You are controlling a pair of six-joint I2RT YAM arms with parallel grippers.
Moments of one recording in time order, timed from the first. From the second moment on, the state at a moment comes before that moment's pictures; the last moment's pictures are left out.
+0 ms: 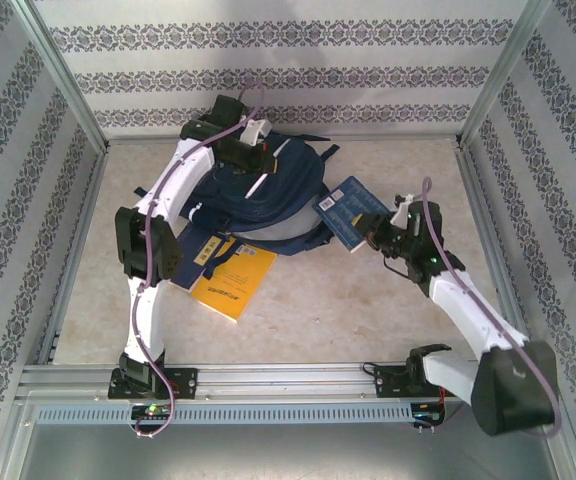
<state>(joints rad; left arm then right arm) -0.29 2.17 2.20 -1.01 0.59 -0.22 0.14 1.25 0.70 0.07 -0.57 0.99</state>
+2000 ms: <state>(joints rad) -0.56 2.02 2.29 -1.18 -0.15 0.01 0.34 1.46 0.61 0.51 -0.60 1.28</state>
